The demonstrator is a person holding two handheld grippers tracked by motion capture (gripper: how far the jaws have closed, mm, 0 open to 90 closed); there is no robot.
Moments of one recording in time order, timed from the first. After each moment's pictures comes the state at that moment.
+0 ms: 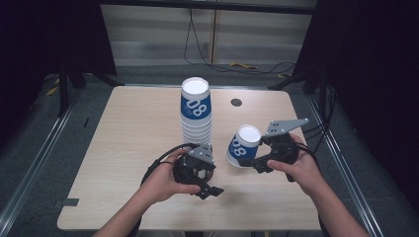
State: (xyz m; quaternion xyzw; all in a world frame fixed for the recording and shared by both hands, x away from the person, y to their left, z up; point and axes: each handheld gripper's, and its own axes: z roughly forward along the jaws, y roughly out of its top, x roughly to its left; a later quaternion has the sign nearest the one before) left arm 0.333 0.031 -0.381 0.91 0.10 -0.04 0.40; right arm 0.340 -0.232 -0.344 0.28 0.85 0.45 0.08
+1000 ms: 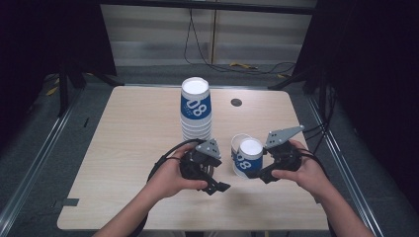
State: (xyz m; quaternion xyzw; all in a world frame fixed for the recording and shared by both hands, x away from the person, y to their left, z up) left arm 0.338 0.018 -0.371 0.91 0.10 -0.04 0.41; right arm 0.332 -0.242 -0.360 0.24 0.89 0.37 0.06
